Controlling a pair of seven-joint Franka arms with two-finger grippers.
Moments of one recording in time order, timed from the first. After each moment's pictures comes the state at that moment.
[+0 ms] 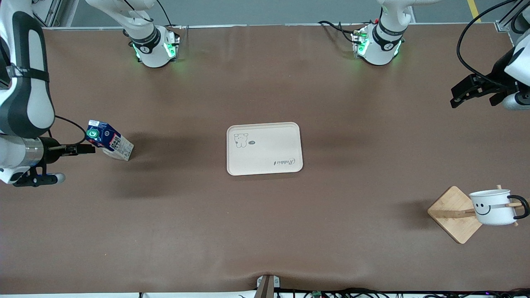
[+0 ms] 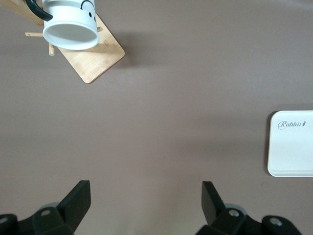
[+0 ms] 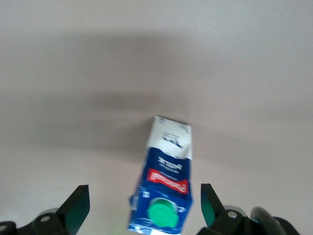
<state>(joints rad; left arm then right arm) 0.05 -0.04 -0.12 -1.57 0.02 1.55 -0.11 -0.07 0.38 -0.04 -1.51 0.06 1.60 -0.21</state>
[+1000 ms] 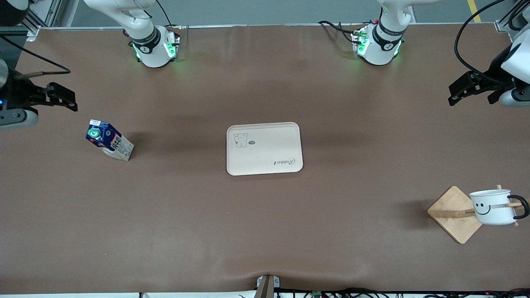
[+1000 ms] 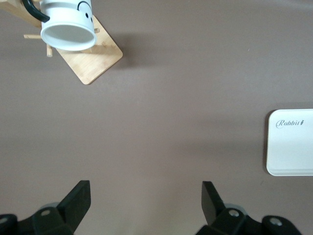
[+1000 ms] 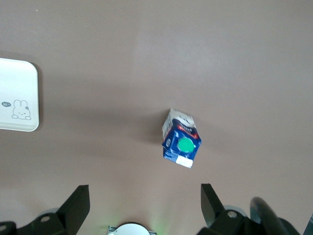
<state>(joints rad) 0.05 -0.07 -0.13 -1.60 0.02 1.58 -0.11 0.04 0.08 -0.01 -1.42 -0.03 1.37 -0.14</state>
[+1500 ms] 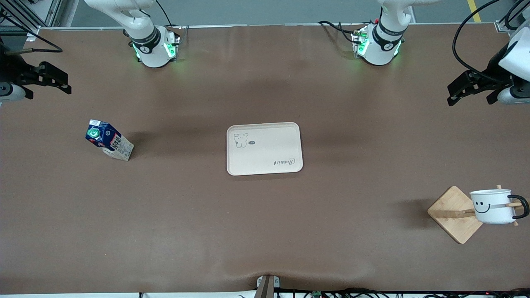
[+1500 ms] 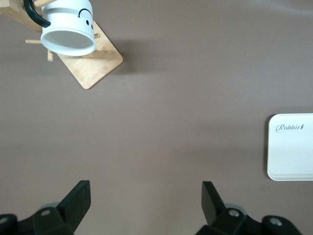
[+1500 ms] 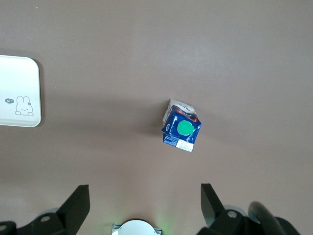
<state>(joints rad) 0.05 -0.09 -0.13 -1.63 0.02 1.61 -0.11 0.01 -0.08 -0.01 -1.60 -0.01 1.43 -0.14</state>
